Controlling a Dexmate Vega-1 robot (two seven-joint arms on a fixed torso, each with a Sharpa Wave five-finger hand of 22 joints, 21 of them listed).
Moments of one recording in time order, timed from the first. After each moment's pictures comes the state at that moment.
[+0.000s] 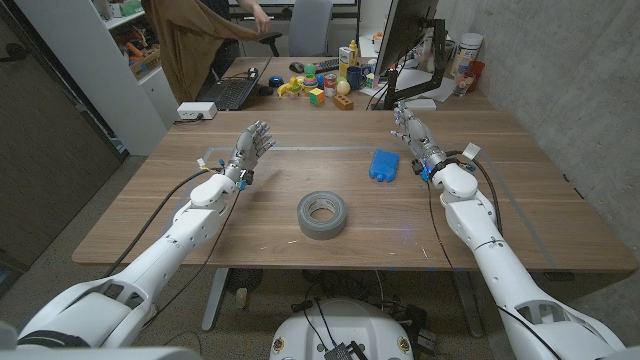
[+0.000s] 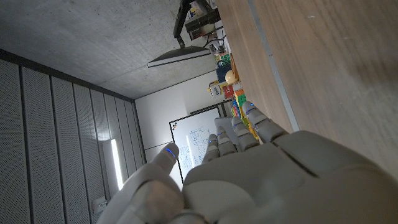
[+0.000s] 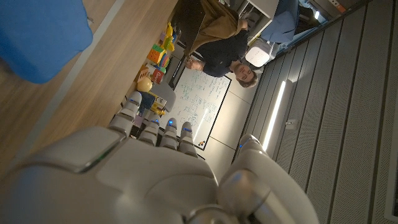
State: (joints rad) left arm 0.74 0.50 0.38 -1.17 -0.64 -0.26 -0.11; left_hand 0.01 0.07 0.54 0.18 0.23 -0.05 -0.06 0.19 0.18 0.02 -0.12 0.19 0.18 0.05 -0.04 0.19 0.17 0.20 -0.04 0.20 0.18; right arm -0.86 -0.19 -0.09 -1.44 0.08 0.14 0.19; right_hand 0.13 -0.05 0.27 0.05 0.29 0.04 -0.05 0.20 0.19 0.02 0.03 0.21 0.19 -0.03 0.06 0.23 0.18 0.12 0.20 0.26 0.19
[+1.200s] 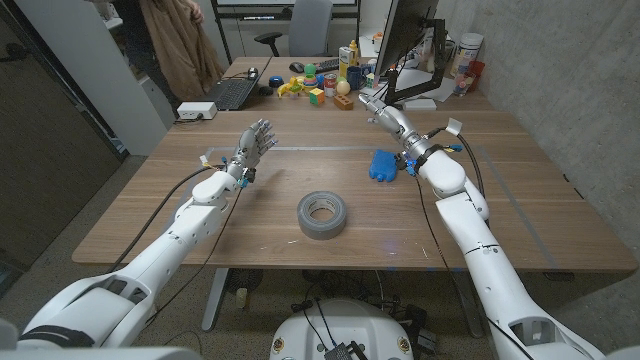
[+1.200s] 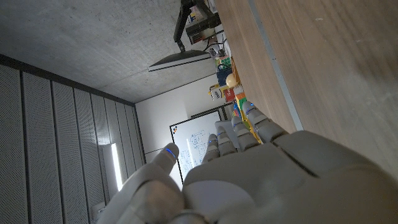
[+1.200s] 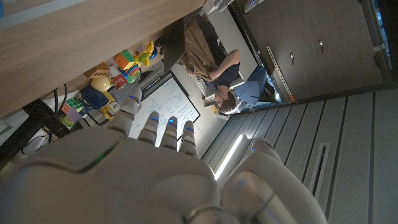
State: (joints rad) left arm 0.72 0.49 0.38 -1.15 -0.62 -0.24 -0.12; left_hand 0.01 0.07 0.54 0.18 0.23 -0.05 -0.06 0.19 0.18 0.02 -0.12 0.19 0.18 0.05 -0.04 0.19 0.17 0.20 -0.04 0.20 0.18; right arm -0.95 -0.13 -0.12 -1.73 -0.36 0.13 0.29; right_hand 0.12 -0.11 0.22 0.03 0.29 0.06 -0.07 0.20 0.19 0.03 0.02 0.21 0.19 0.00 0.09 0.23 0.18 0.17 0.21 0.26 0.18
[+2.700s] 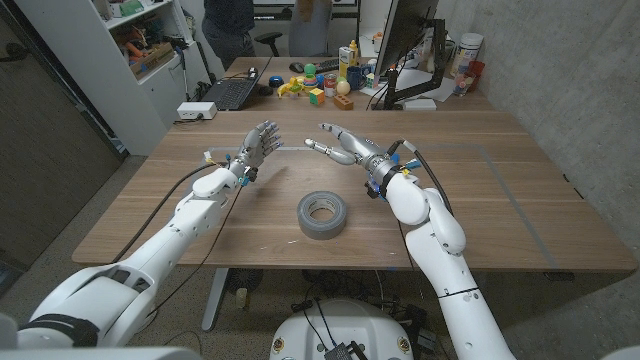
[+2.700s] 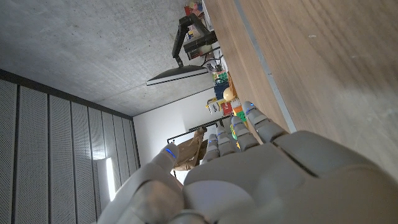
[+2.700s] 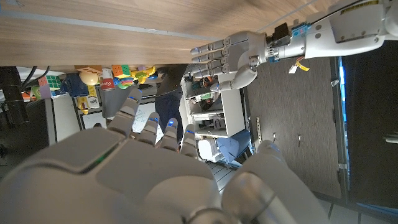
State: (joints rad) left arm 0.67 0.48 0.39 -1.09 -0.60 -0.20 -0.22; left_hand 0.01 0.07 0.53 0.18 0.23 -0.05 -0.06 0.19 0.18 0.02 -0.12 0.19 0.18 0.05 -0.04 0.19 0.17 0.20 -0.04 0.20 0.18; right arm -1.17 0.03 -0.25 -2.01 -1.07 0.12 0.39; right_hand 0.13 -0.13 0.19 0.03 0.30 0.03 -0.11 0.20 0.19 0.02 0.02 0.20 0.19 0.00 0.10 0.22 0.18 0.18 0.22 0.24 0.18
